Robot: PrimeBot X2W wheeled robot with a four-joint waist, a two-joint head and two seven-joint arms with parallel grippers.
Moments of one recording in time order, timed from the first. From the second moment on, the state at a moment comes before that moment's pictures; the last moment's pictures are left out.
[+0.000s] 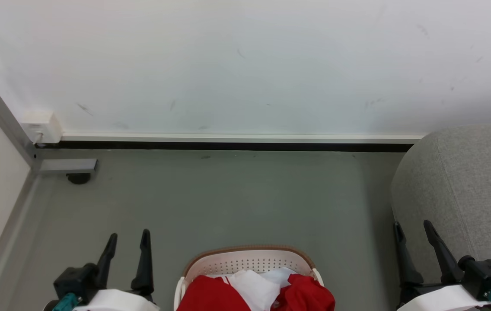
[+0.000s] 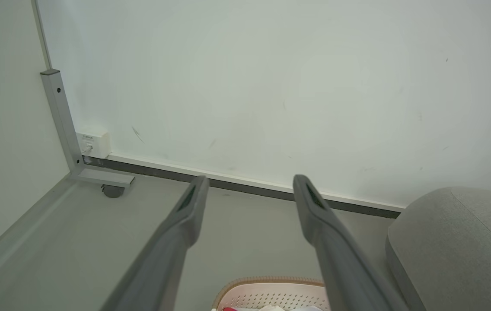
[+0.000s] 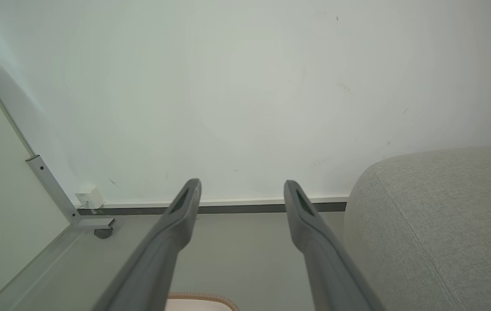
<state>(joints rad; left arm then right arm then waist) -0.08 0.06 -0.05 0.23 -0.26 -0.02 -0.21 -0.12 -0.05 0.09 0.28 0.34 0.13 -0.21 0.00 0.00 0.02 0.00</state>
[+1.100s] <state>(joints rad) -0.10 0.05 -0.03 0.26 -0.08 -0.03 -0.26 -0.13 -0.05 0.11 0.27 0.21 0.13 -0.26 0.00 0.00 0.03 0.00</state>
